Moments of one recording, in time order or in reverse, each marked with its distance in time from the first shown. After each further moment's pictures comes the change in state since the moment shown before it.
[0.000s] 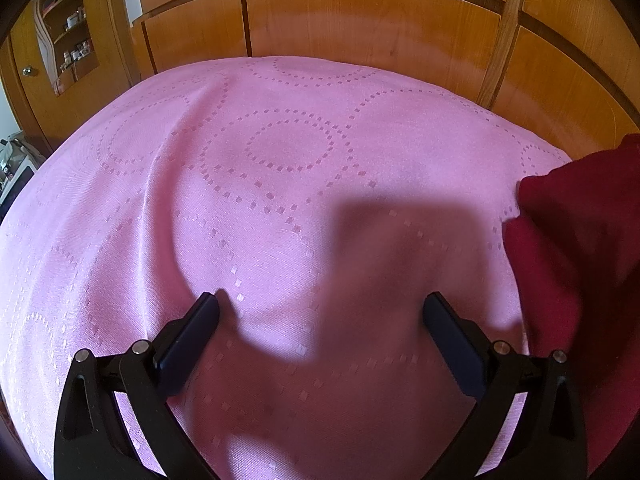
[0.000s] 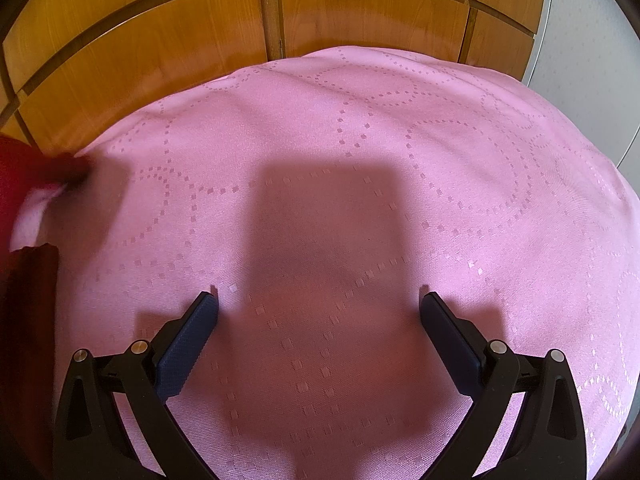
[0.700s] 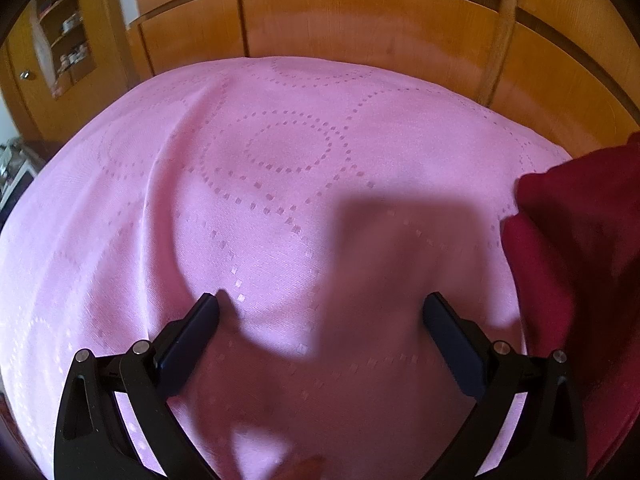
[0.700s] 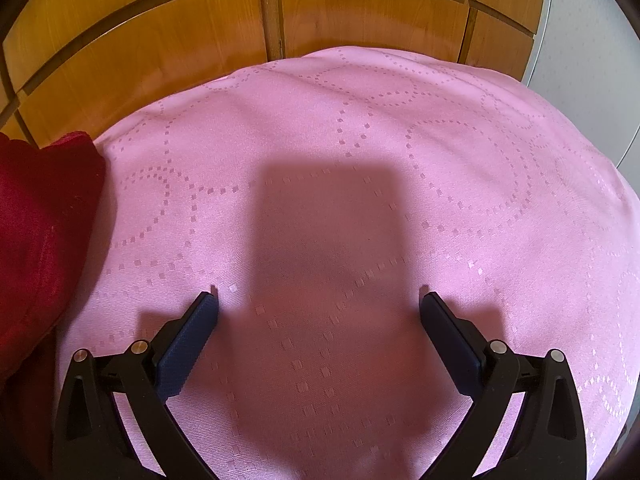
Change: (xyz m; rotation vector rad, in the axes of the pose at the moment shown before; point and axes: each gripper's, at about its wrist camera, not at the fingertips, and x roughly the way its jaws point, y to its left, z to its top) left arm -0.004 0.000 0.004 0.026 0.016 0.011; right arm 0.001 0.000 0.001 0.001 0.002 -0.001
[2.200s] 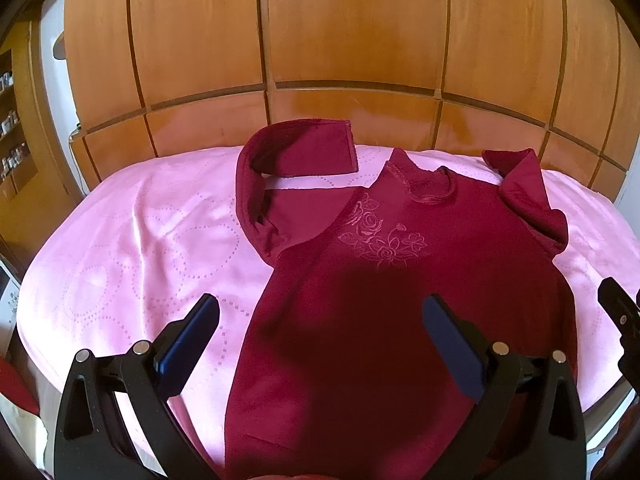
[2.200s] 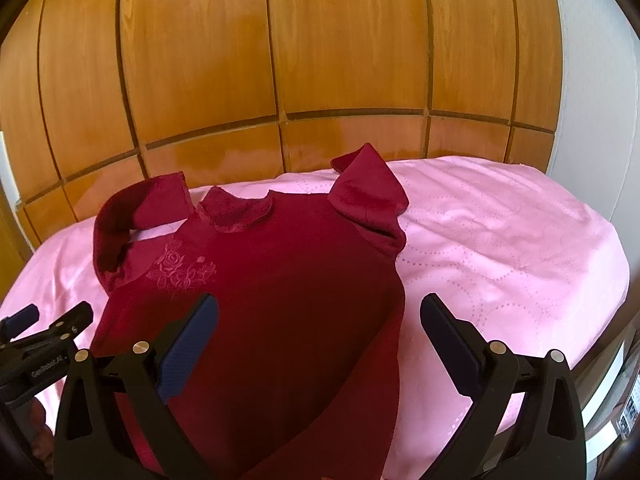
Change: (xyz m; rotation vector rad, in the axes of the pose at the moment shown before) left arm -0.267 -0.093 -0.182 0.308 -0.246 -0.252; right arm -0.316 0.165 -0.223 -0.156 -0.332 0.217
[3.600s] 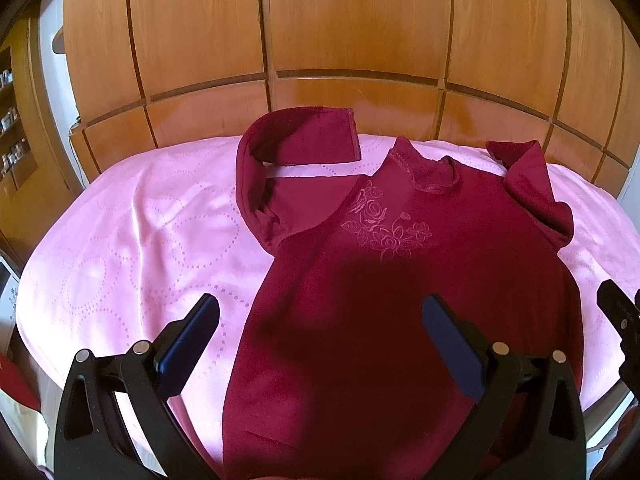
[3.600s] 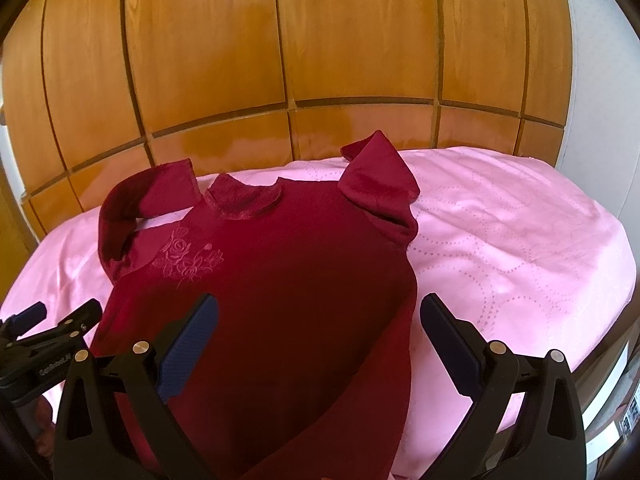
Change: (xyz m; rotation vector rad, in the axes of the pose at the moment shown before) left arm 0.008 0.004 -0.006 -0.007 0.026 0.003; right arm 0.006 0.006 -0.005 -0.012 0.034 0.025
